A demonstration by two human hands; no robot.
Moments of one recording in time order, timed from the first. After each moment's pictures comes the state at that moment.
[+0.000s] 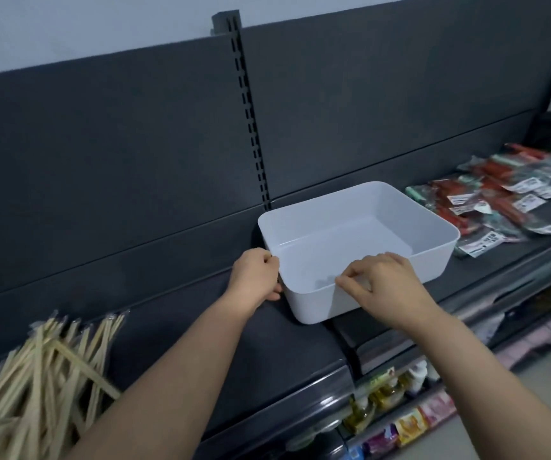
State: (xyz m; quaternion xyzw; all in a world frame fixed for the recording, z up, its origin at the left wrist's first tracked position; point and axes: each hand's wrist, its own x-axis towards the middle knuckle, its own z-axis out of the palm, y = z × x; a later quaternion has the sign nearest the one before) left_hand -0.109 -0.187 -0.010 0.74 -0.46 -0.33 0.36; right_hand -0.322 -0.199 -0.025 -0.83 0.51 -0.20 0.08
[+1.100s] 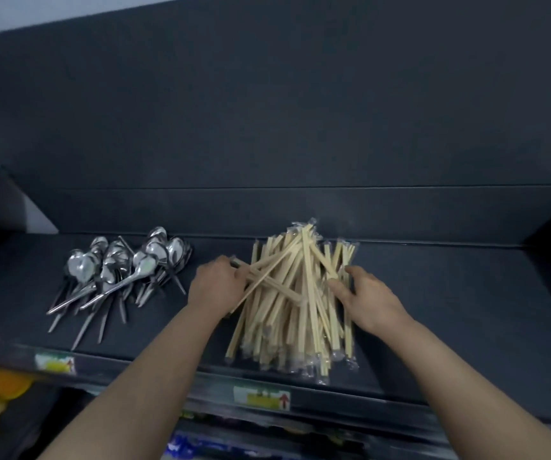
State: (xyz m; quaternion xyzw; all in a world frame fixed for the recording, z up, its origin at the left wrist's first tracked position) left_hand 0.258 0.088 -0.061 0.94 -0.30 -0.06 0.16; right_hand 0.056 -0.053 -0.067 -0.86 0.40 -0.04 0.32
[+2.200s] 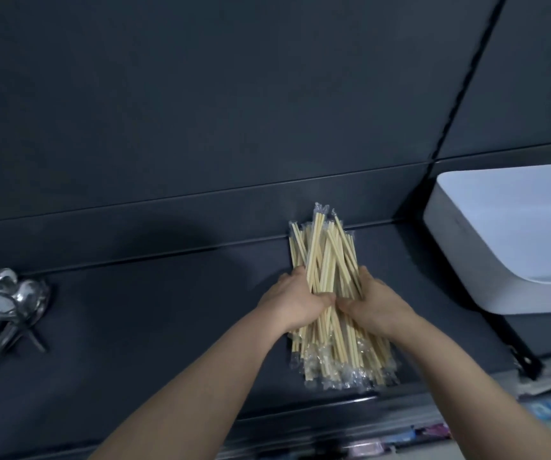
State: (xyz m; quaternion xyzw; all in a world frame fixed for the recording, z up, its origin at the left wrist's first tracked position) left_hand 0.065 -0.083 -0.067 0.80 -0.48 -0.34 0.12; right_hand -0.077 -0.136 -0.068 -0.76 0.56 0.02 0.34
